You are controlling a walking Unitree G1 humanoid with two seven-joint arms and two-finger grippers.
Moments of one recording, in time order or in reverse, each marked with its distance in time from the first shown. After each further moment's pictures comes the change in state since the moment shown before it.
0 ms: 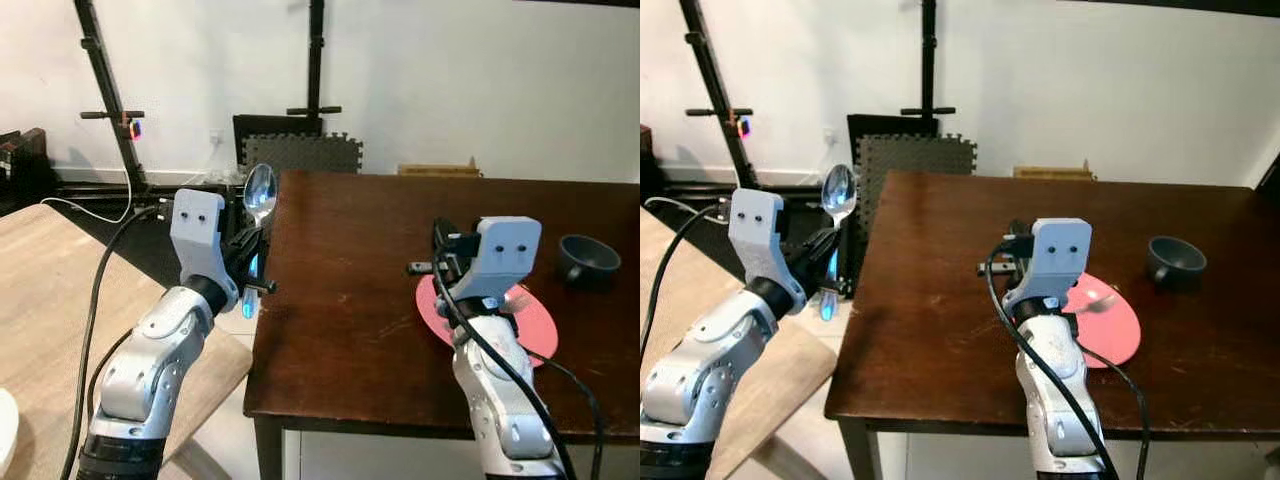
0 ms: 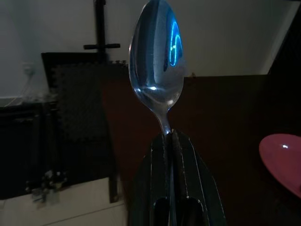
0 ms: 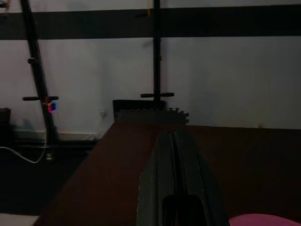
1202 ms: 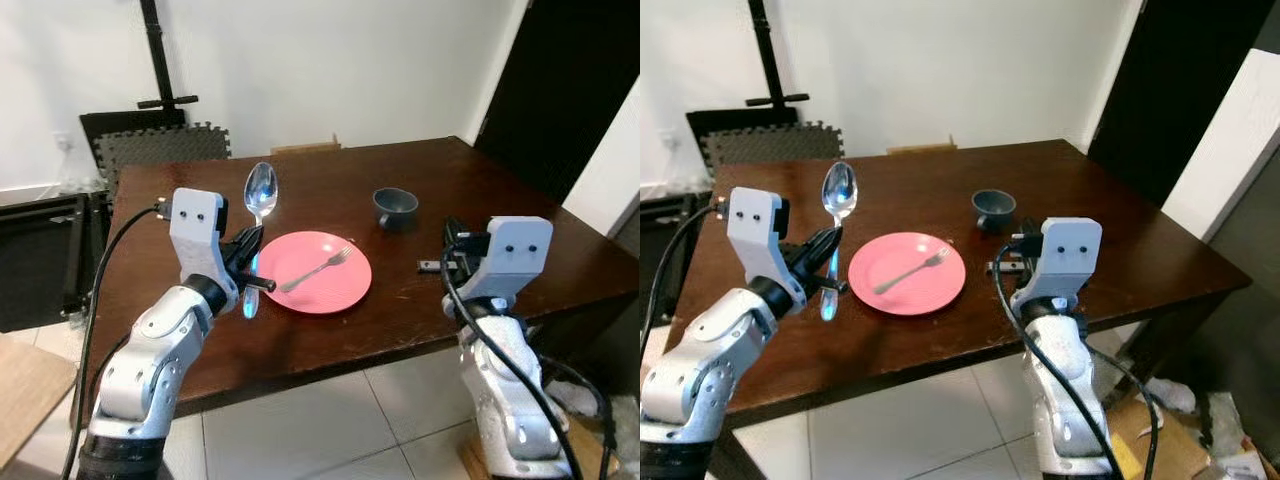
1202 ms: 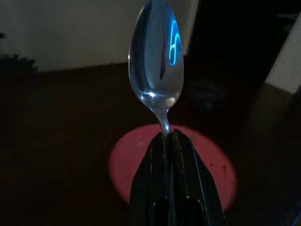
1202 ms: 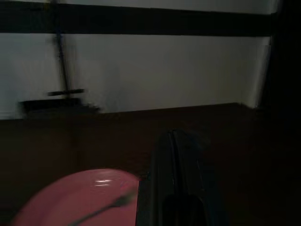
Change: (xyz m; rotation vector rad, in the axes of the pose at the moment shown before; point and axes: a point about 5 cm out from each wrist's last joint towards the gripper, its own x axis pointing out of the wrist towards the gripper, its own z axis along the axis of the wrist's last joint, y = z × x) left arm -0.002 0.006 0.000 -0.009 -0.001 0.026; right arm -0.001 0.003 0.000 0.006 -0.001 0.003
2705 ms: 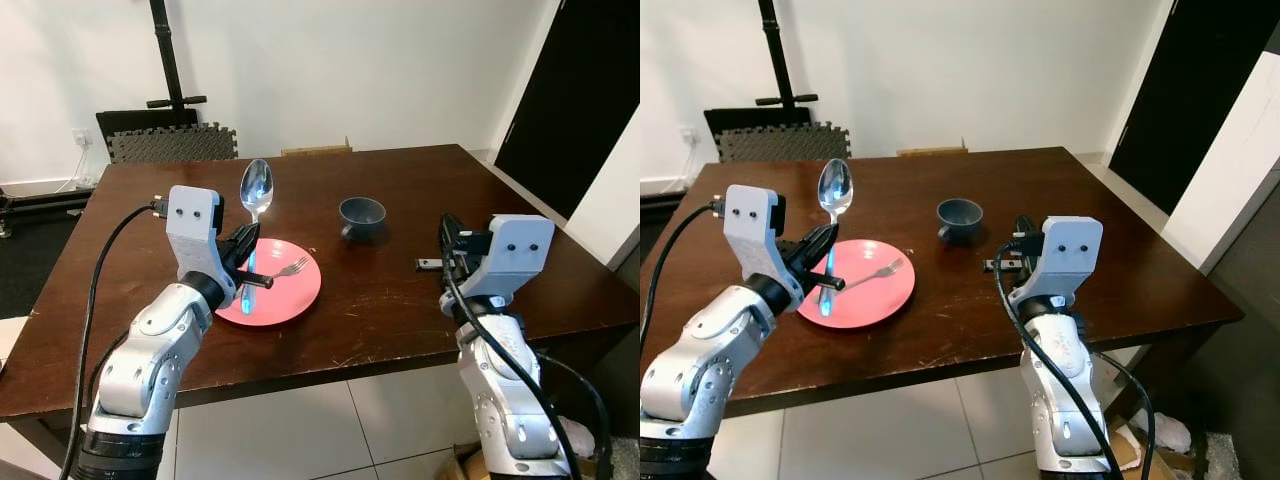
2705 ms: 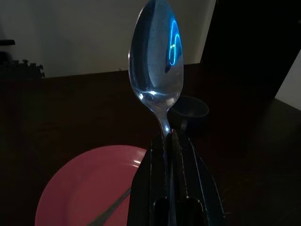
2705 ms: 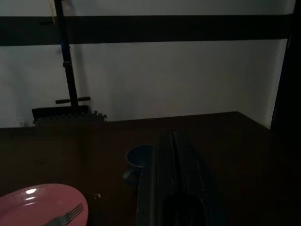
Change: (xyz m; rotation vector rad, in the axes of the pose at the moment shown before) left arm 0.003 -0.003 0.002 -0.006 -0.012 -0.019; right arm 0.001 -0.009 0.004 0.013 -0.021 -0.023
